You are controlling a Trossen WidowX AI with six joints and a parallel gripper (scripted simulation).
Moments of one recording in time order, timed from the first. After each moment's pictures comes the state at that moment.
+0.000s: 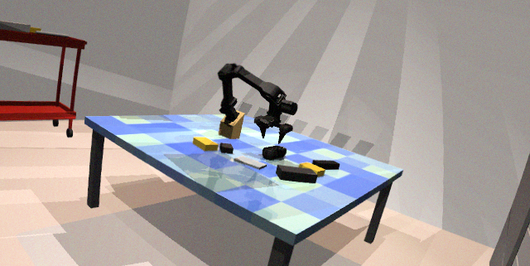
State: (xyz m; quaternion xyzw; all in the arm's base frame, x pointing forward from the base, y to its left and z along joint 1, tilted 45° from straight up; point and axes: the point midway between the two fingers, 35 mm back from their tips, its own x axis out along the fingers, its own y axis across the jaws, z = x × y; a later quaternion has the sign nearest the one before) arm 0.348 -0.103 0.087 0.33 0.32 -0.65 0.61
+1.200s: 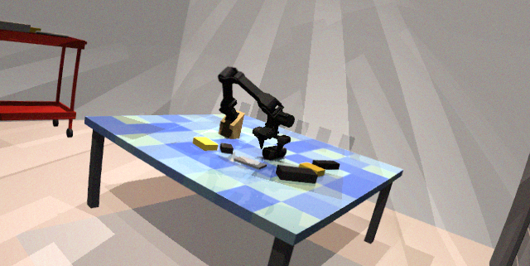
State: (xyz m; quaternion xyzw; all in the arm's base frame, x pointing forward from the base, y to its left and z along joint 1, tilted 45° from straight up) arm 0.350 -0.143 0.053 0.33 0.32 -0.65 0.61
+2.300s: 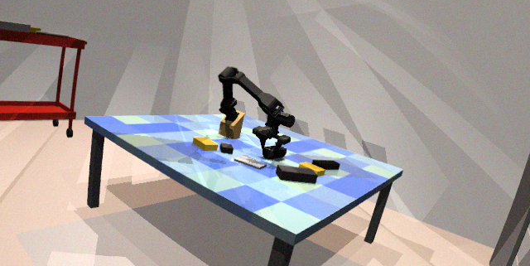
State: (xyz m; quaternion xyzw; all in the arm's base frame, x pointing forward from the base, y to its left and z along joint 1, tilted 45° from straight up) arm 0.347 -0.140 0.050 0.33 0.32 -0.65 0.61
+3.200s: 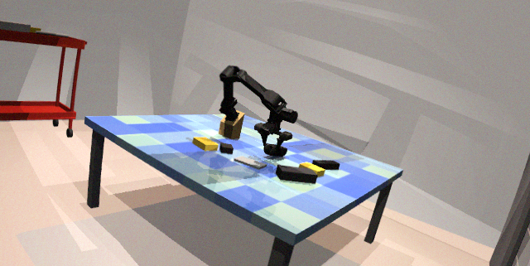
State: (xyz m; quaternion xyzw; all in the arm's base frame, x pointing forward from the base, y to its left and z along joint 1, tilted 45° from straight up) arm 0.347 -0.122 0.055 0.31 0.31 -0.66 0.61
